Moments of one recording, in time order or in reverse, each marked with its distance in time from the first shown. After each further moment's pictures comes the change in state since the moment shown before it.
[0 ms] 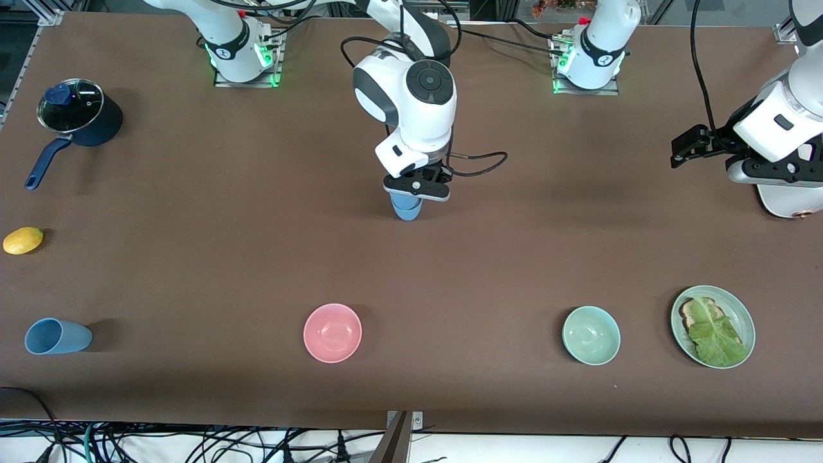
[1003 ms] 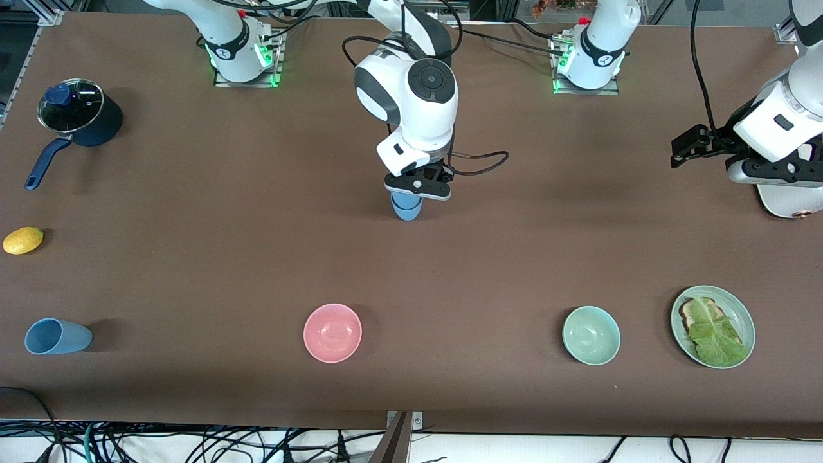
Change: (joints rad) left arm 0.000 0.000 0.000 0.000 0.000 0.000 0.000; right arm 0.005 0.001 0.000 0.000 0.000 0.003 0.020
